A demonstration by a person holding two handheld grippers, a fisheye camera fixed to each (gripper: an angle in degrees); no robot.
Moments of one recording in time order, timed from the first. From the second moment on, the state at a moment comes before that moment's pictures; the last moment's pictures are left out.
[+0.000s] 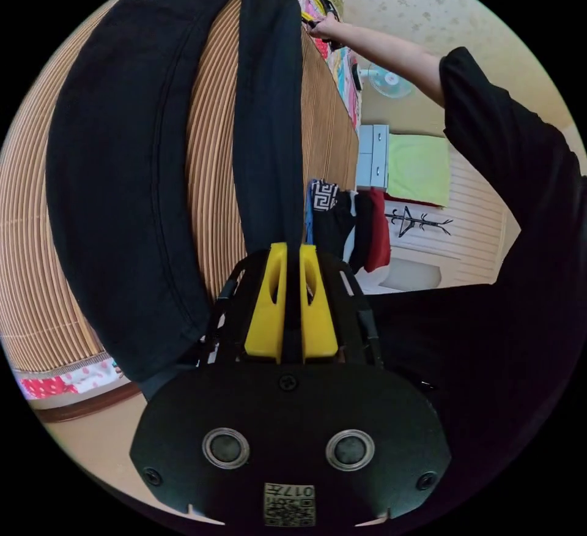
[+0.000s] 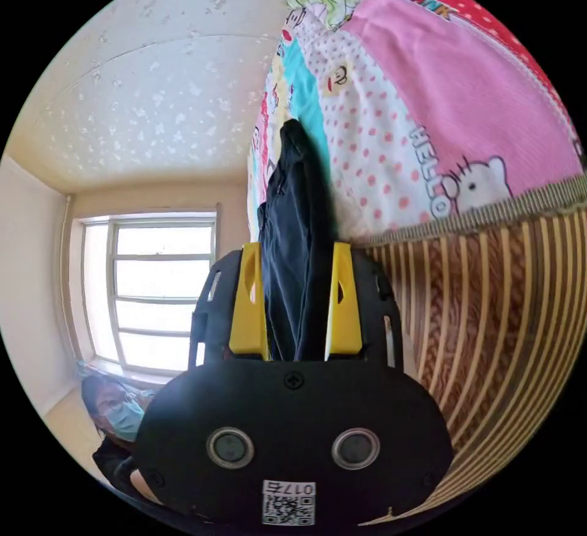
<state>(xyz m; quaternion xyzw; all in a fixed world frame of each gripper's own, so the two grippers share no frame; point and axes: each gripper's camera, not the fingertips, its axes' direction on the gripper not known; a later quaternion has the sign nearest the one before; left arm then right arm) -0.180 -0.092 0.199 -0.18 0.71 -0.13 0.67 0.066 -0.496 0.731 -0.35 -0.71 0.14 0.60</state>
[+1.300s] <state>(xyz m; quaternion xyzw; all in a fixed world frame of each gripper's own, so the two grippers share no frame) -0.305 -0.091 0.201 -0.24 0.62 -0.23 0.71 0.066 -0.063 0.393 -0.57 -0.63 -0.18 0.50</state>
